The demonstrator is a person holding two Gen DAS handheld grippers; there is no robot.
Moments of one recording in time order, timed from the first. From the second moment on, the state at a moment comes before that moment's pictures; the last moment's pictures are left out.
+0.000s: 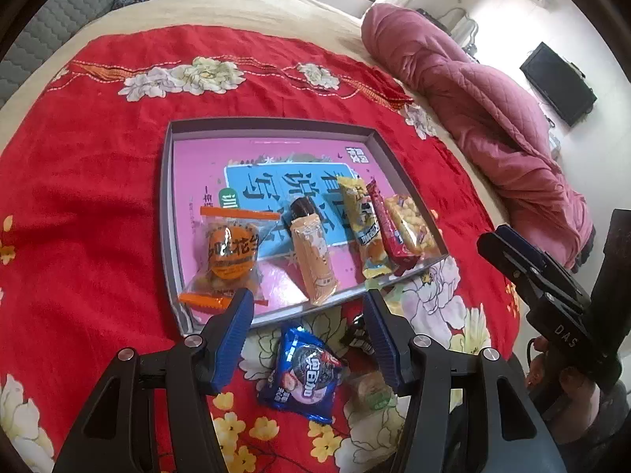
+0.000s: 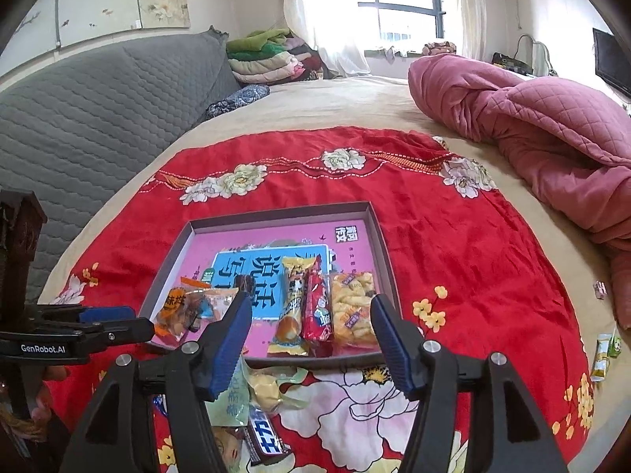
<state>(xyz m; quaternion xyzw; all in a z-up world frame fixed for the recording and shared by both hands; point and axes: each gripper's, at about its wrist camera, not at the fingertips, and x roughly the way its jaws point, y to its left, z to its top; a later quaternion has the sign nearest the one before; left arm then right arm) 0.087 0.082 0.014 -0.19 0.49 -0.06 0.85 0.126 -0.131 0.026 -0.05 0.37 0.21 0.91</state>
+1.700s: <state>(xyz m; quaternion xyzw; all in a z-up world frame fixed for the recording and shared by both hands) 0.071 0.057 -0.044 -0.14 0.59 -0.10 0.79 0.111 -0.112 -0.042 -0.02 0.47 0.27 0.84</state>
